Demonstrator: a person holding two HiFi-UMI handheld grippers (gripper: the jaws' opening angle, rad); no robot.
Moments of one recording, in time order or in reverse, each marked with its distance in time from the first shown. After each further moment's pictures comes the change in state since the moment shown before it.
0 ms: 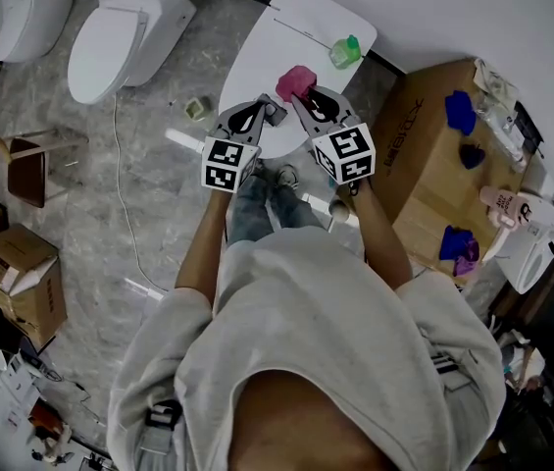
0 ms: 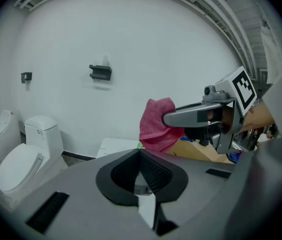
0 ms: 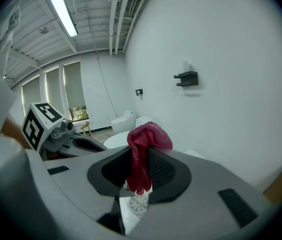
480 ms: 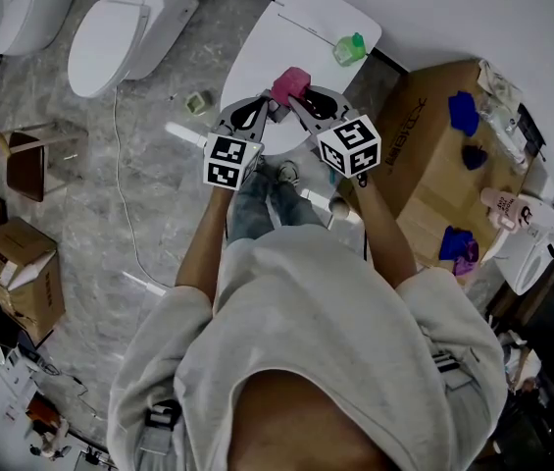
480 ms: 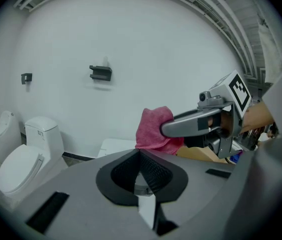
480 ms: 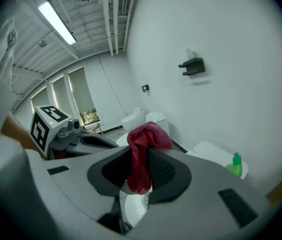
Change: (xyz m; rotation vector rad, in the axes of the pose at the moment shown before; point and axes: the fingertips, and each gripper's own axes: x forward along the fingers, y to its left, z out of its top) left arm 0.000 0.002 0.003 0.007 -0.007 0.006; right arm 0.013 0.013 -0.014 0.084 0.042 0.145
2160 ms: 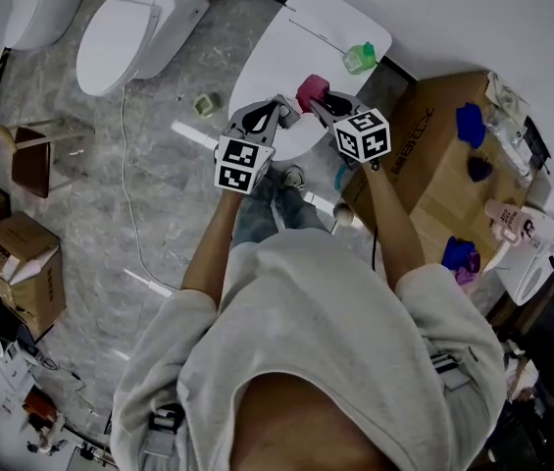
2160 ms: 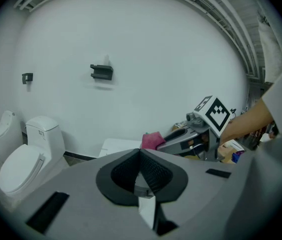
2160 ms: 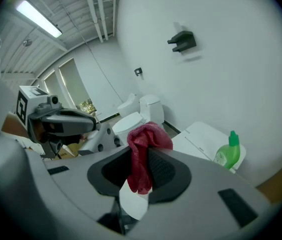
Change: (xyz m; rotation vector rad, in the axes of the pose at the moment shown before) left arm 0.006 0.004 0.003 -0.009 0.011 0.014; right arm 0.025 -0.056 -0.063 0.081 0.185 -0.003
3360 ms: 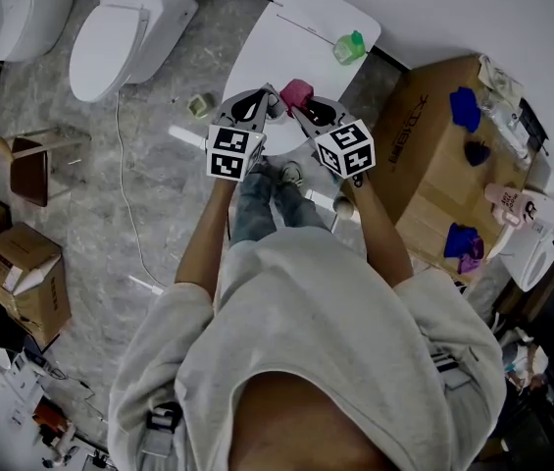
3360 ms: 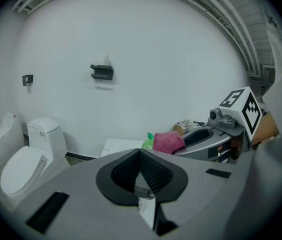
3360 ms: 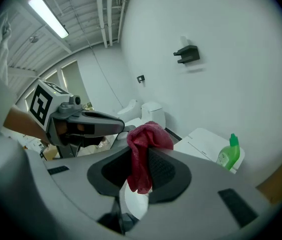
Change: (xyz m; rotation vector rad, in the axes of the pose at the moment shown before) left arm 0.004 0.007 0.003 0.010 0.007 0.016; right arm -0.023 0.051 0.004 -0.042 -0.088 -0.039
